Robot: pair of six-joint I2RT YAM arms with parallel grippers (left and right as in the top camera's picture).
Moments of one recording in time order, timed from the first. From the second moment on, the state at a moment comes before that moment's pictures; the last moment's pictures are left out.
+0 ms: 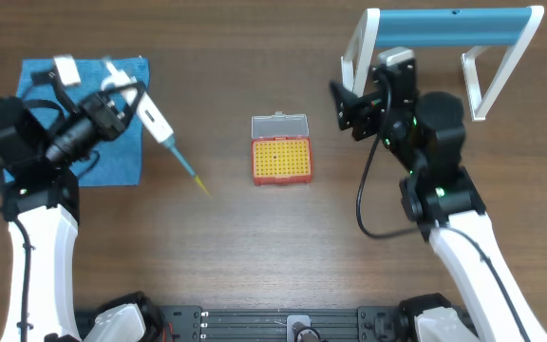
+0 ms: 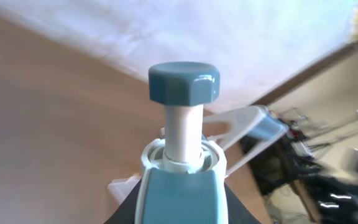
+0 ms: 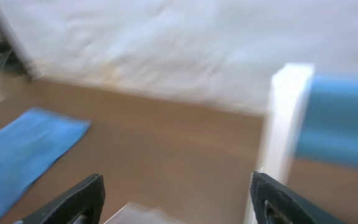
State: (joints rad) left arm 0.36 1.20 0.81 0.01 1.00 -0.57; right arm 0.20 1.12 0.82 0.10 -0.20 0.06
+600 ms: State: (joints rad) left arm 0.36 1.67 1.67 -1.21 0.36 0.15; right arm 0.22 0.19 0.73 -0.50 0.26 -0.09
